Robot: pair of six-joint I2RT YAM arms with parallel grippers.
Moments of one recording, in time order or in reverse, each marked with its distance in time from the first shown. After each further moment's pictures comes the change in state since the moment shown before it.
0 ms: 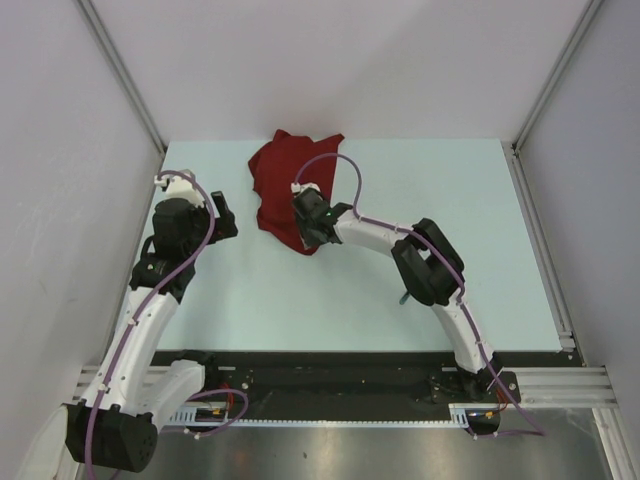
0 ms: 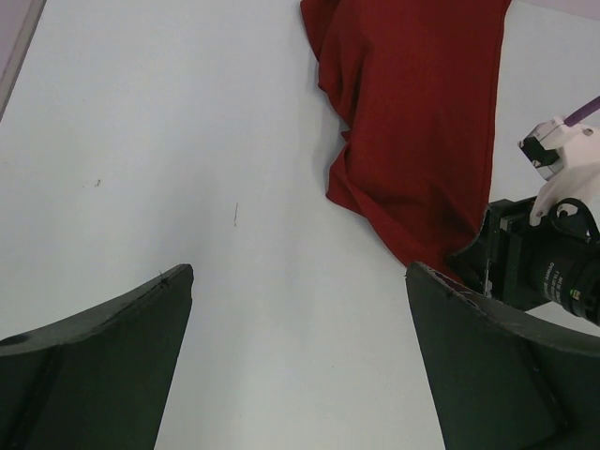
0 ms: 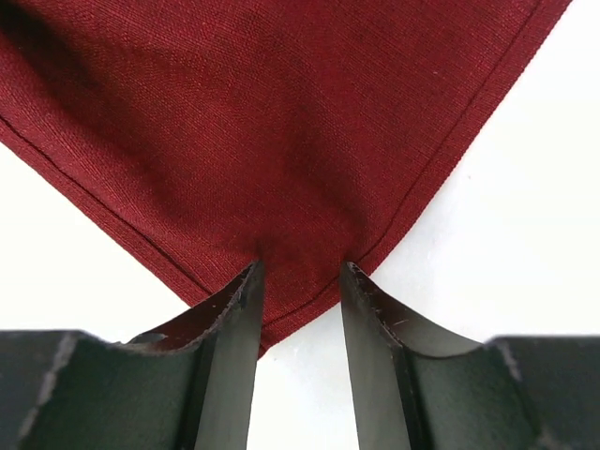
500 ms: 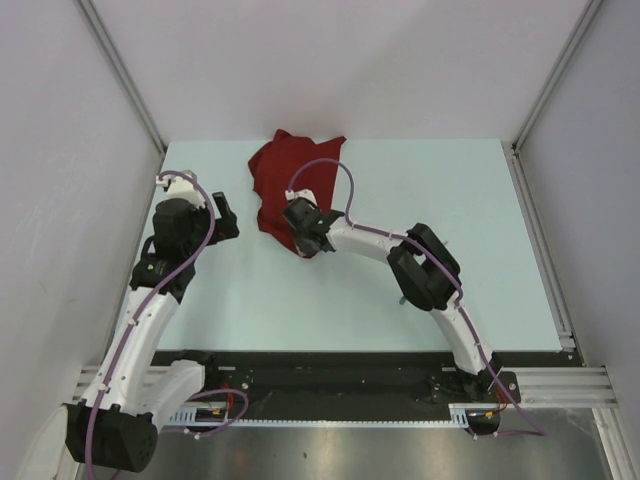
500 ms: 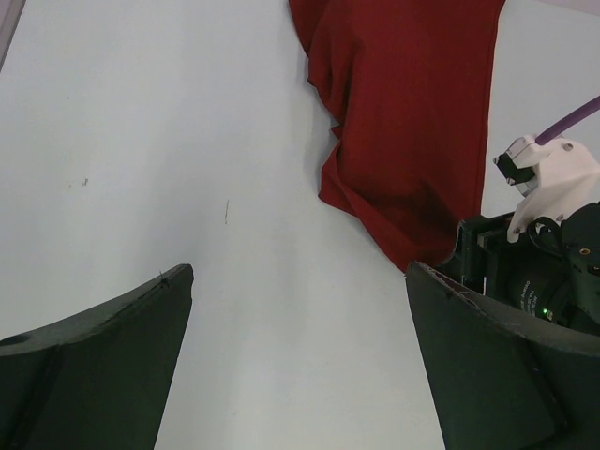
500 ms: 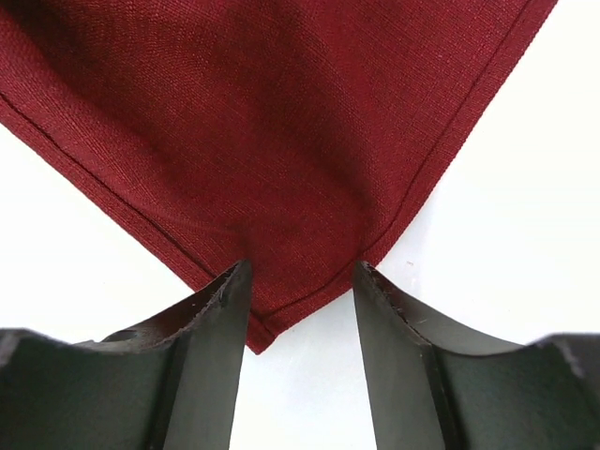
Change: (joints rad) left arm 0.002 0.000 -0.004 0.000 0.030 -0.005; right arm 0.064 -0.003 -0.002 -0.047 0.116 0.035
